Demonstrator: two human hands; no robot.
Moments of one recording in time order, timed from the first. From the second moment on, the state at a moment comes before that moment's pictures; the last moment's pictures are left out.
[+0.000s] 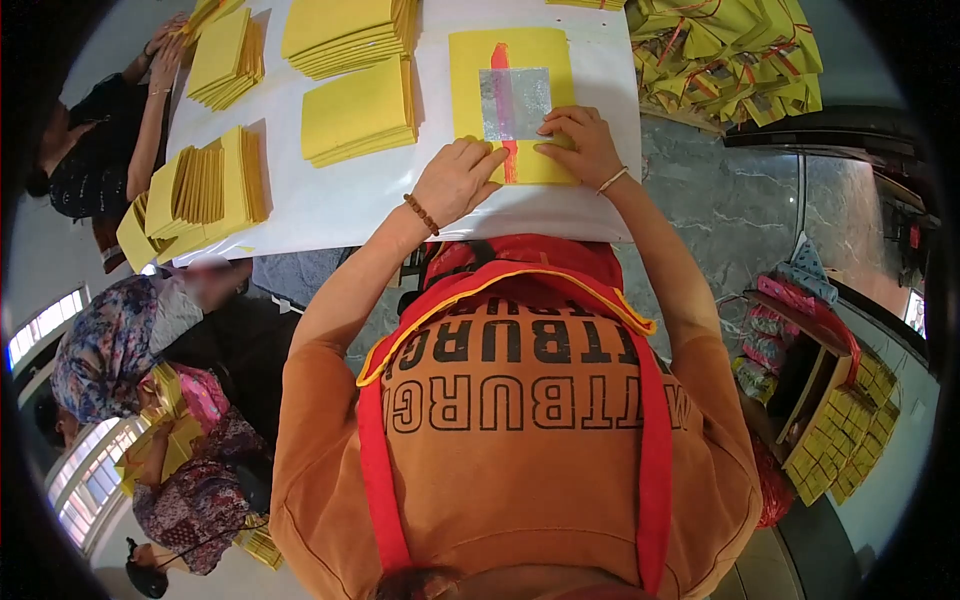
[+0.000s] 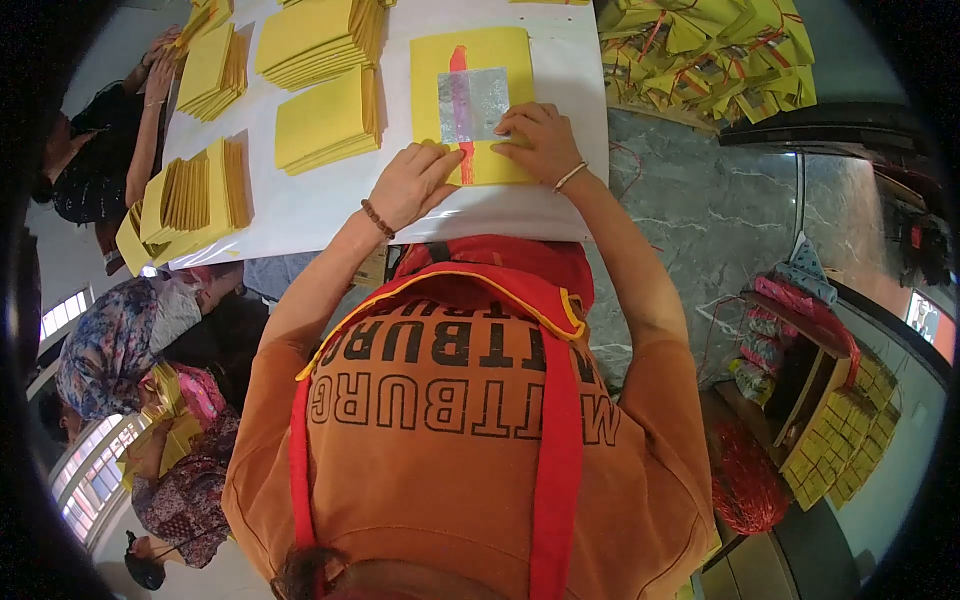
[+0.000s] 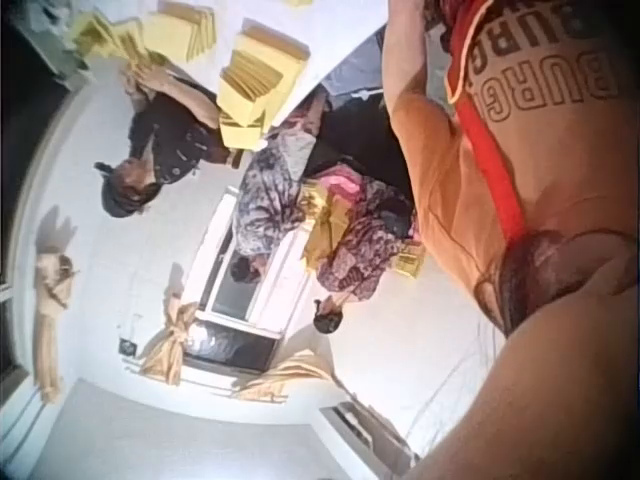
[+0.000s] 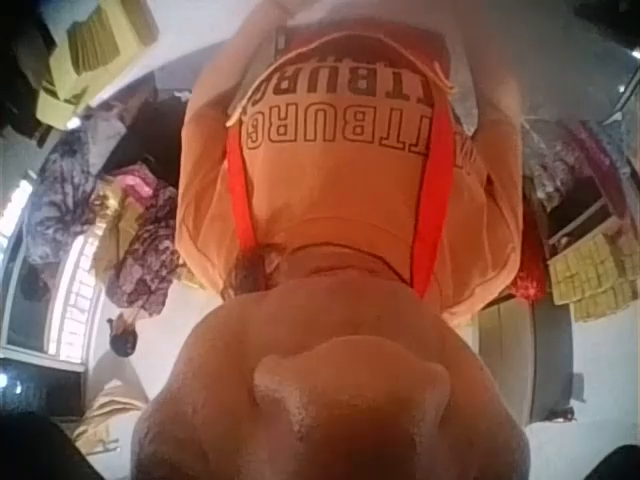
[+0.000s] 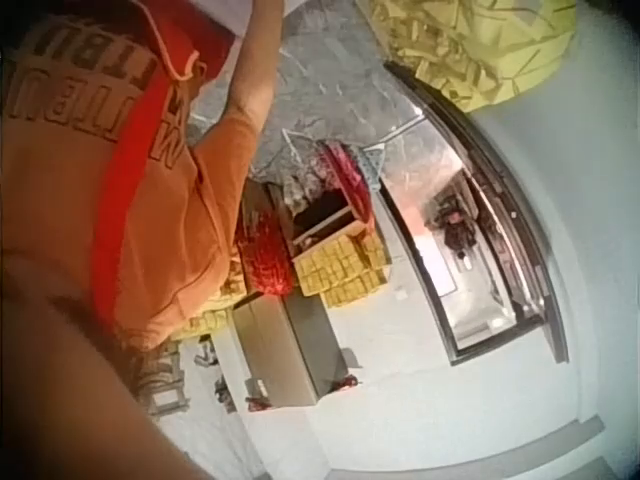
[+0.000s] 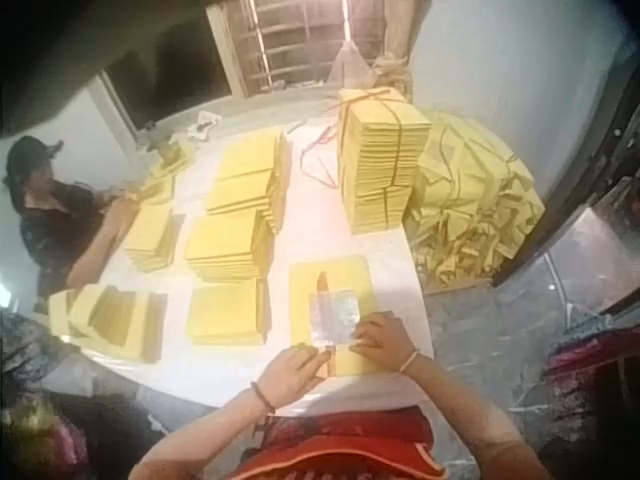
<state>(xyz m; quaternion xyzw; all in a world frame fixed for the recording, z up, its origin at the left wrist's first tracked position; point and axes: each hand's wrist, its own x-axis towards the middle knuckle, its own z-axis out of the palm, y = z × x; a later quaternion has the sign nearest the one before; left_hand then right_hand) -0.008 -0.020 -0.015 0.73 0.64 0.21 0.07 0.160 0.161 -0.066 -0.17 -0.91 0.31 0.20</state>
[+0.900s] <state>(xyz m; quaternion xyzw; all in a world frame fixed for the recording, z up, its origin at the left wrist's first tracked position) -0.044 -0.003 -0.034 0.35 0.68 0.42 0.48 0.167 0.180 -0.082 -0.17 -0.80 0.55 0.17</state>
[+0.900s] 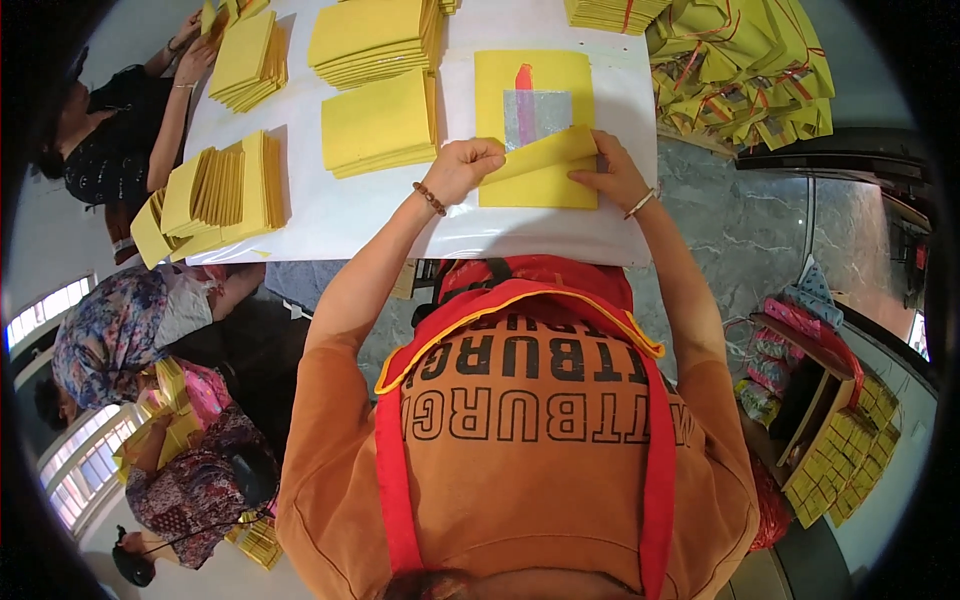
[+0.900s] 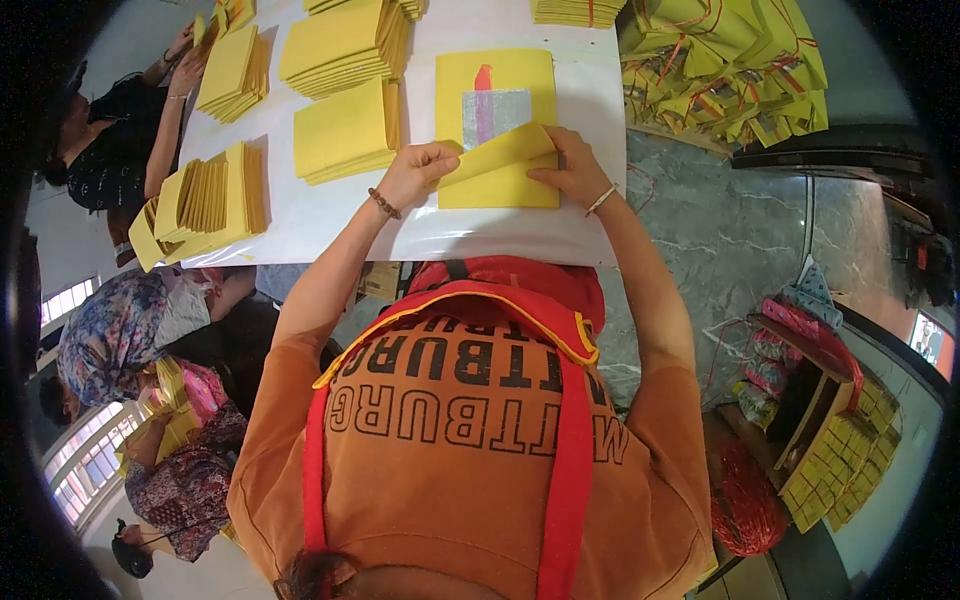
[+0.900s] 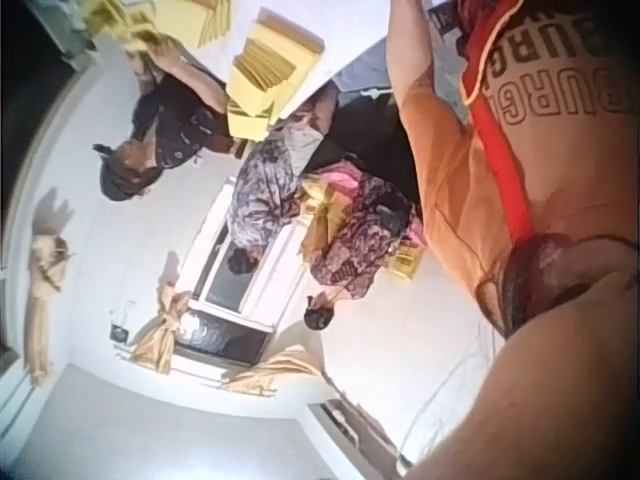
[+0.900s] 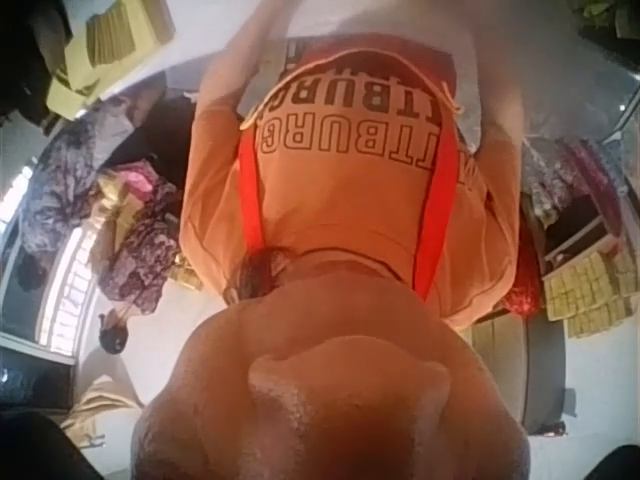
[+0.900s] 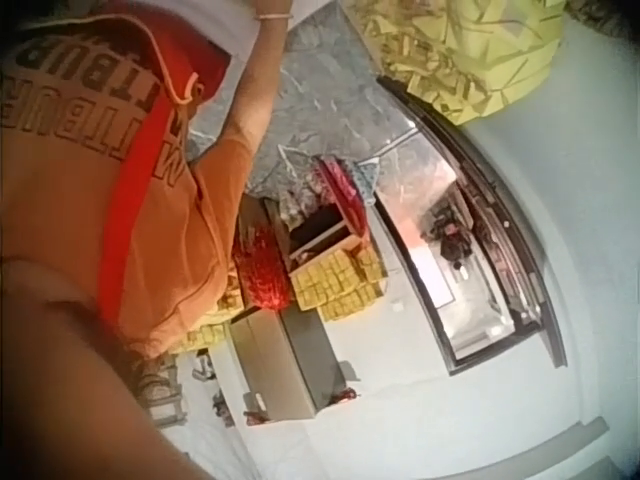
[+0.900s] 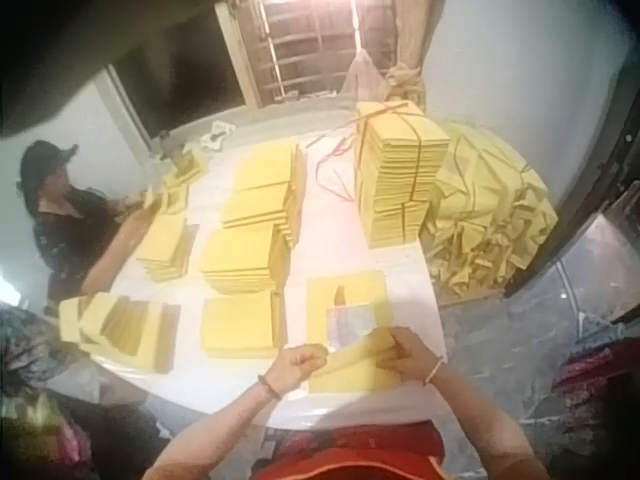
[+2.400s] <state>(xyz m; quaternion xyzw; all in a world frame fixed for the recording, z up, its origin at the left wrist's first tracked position) -0.046 -0.003 -0.028 0.39 0.67 0.41 0.48 0.169 0.174 -0.072 -0.21 -0.71 0.66 0.14</state>
